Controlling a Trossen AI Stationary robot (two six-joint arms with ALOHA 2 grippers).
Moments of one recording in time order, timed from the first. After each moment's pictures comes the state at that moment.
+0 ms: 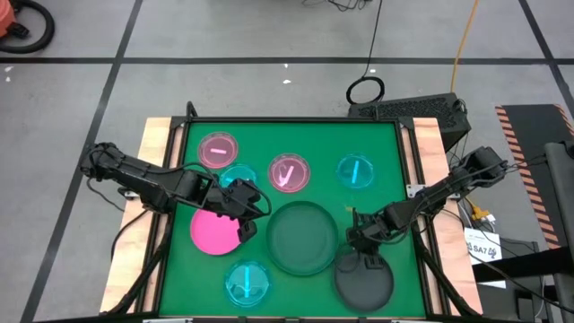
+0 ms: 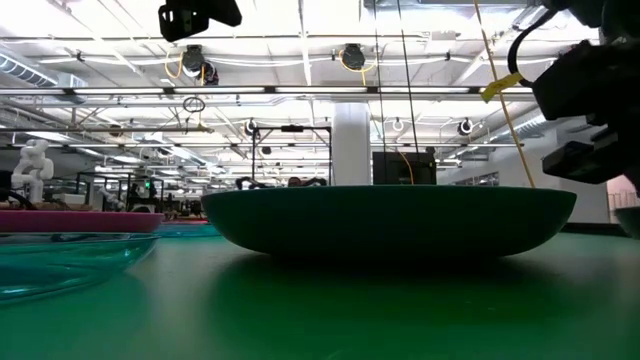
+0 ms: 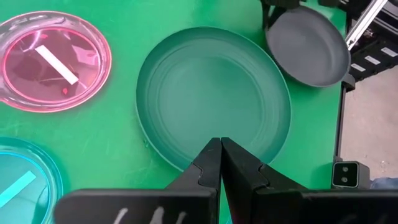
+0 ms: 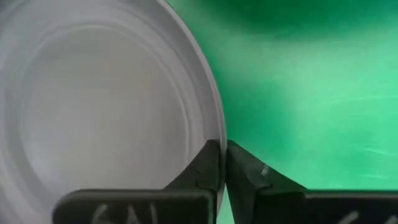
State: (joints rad) left arm -0.28 1.38 1.22 -0.69 -0.16 -0.66; right arm 0.48 1.40 0.64 -0.48 -0.17 0.48
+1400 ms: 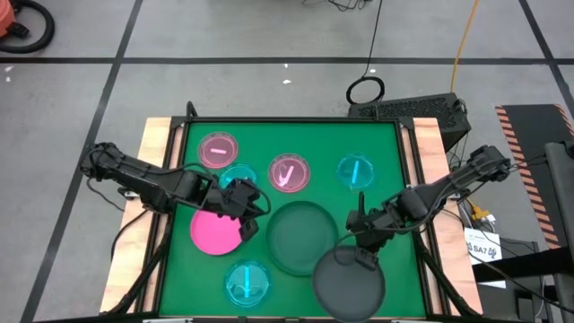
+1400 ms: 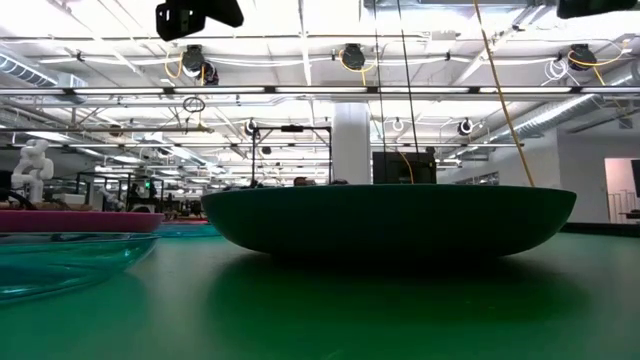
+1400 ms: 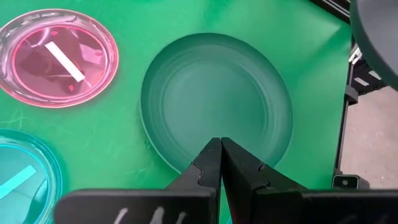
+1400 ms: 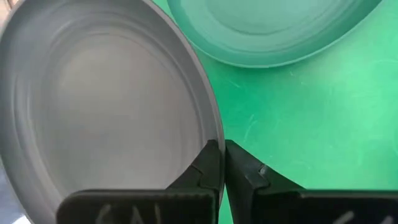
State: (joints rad) left arm -0.29 1.38 1.22 -0.68 -0.19 -0.72; right arm 0.47 1.35 1.24 -1.01 -0.18 1.03
